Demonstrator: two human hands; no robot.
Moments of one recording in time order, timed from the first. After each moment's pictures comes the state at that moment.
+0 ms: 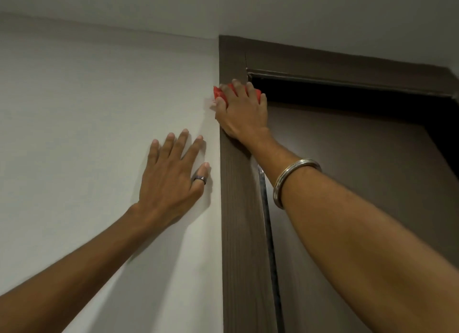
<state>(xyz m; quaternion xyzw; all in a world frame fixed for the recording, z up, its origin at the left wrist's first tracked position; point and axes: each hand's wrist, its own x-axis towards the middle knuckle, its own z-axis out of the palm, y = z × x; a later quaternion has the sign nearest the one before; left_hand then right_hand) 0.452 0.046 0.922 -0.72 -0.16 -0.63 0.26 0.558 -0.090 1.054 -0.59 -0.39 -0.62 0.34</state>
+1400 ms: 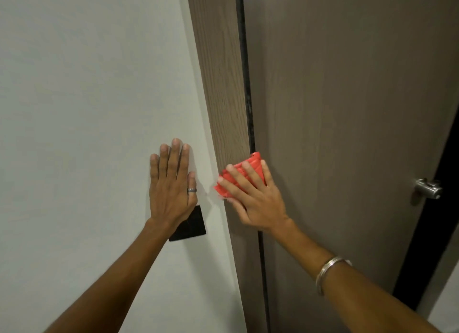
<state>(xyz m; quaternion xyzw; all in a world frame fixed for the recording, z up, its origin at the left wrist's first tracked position) 0.408 0.027 0.471 -0.83 -0.19 -0.47 0.23 0.571 -0.127 0.404 -0.64 -0.52 -0.51 0.21</state>
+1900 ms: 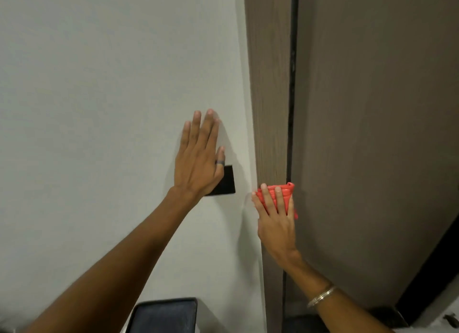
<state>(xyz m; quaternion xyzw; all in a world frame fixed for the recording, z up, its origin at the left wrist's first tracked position) 0.363 0.004 0.471 -0.88 -0.23 -0.38 0.20 0.494 -0.133 0.260 -0.77 -0.47 -0.36 0.24</state>
